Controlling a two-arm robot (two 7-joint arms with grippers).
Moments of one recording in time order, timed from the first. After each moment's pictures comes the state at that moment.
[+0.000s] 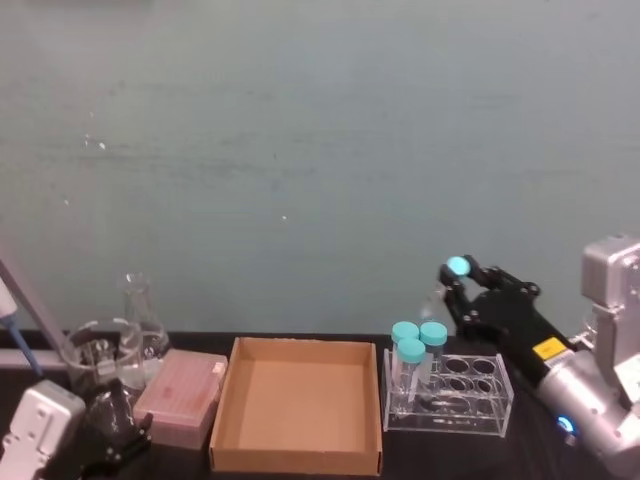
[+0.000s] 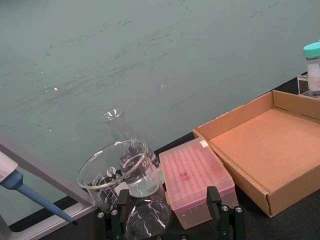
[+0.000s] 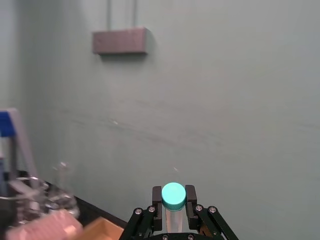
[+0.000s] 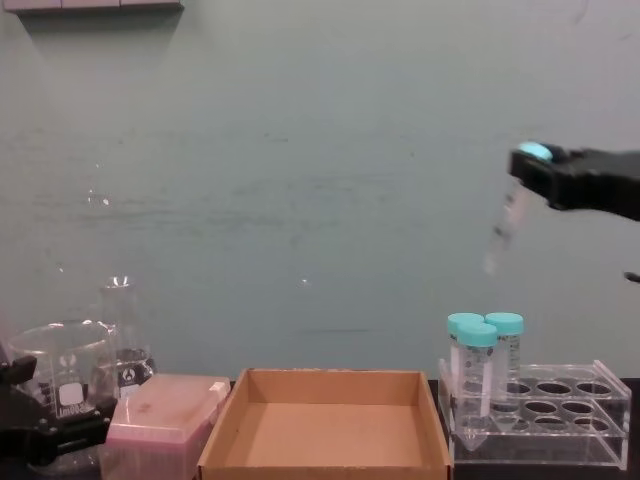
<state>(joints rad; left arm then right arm) -0.20 0.60 0.45 -1.41 -0.25 -0.12 0.03 0.32 0.36 -0.27 -1.55 0.33 -0.03 0.24</state>
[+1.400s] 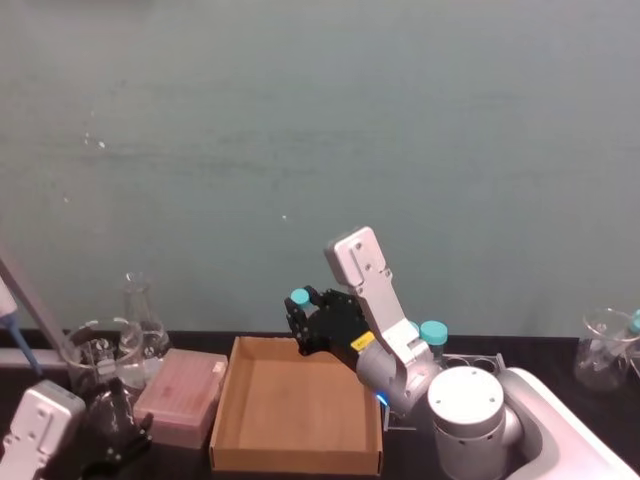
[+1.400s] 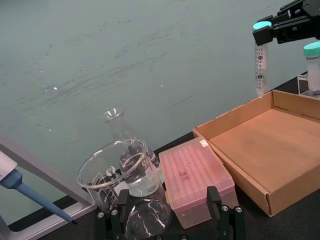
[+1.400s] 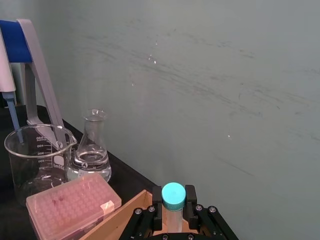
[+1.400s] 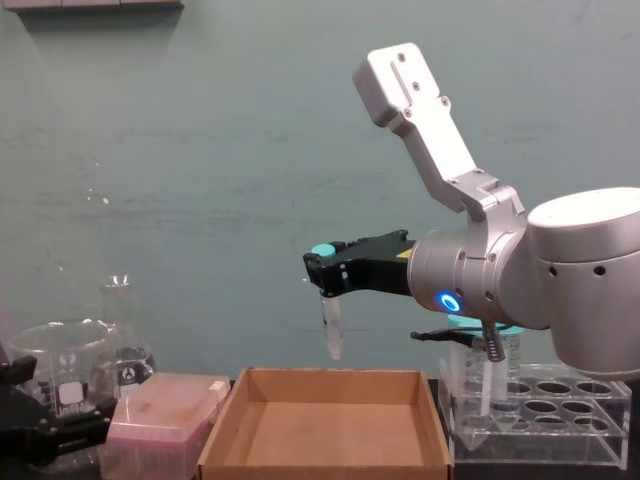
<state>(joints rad) -0.20 0.60 0.45 -1.41 -0.25 -0.12 0.03 0.63 0.06 -0.49 -1.11 0.05 0.13 0.19</state>
